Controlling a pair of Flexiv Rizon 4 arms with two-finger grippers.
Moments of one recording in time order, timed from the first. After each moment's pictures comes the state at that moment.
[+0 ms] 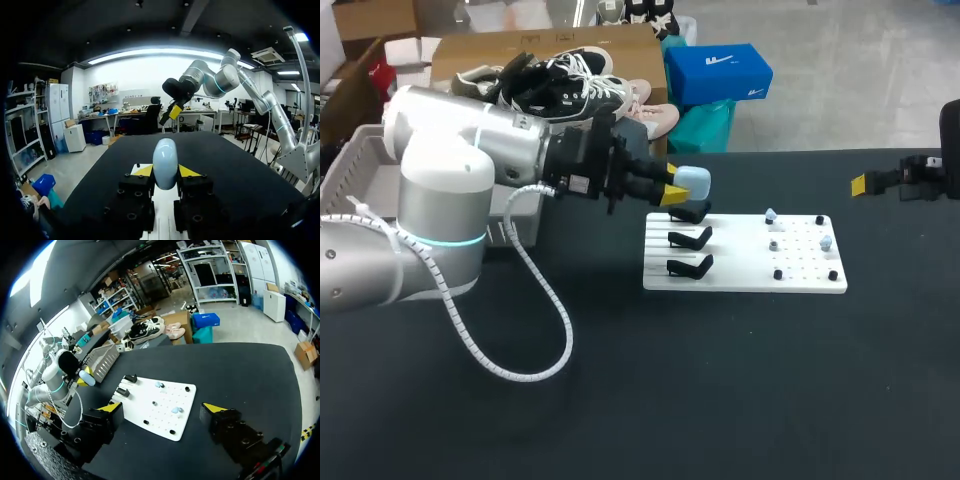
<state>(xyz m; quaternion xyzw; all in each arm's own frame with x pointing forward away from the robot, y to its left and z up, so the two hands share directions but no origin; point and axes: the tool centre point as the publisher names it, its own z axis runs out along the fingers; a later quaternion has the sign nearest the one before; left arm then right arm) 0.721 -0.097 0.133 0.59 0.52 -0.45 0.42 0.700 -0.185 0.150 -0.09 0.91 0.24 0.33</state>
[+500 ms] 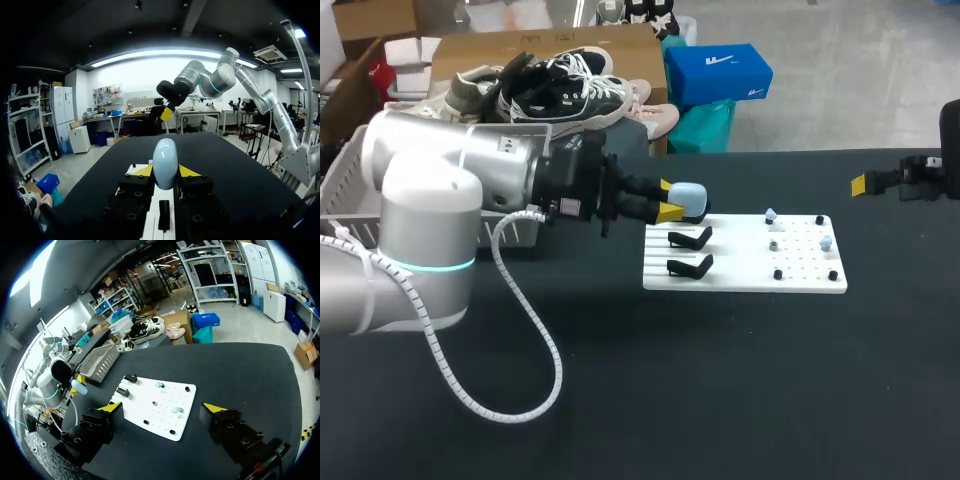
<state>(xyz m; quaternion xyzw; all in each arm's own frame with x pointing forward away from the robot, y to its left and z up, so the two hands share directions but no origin) 0.689 -0.090 0.137 0.58 0.53 -0.43 0.44 0.700 -0.185 0.150 -0.09 0.91 0.24 0.33</state>
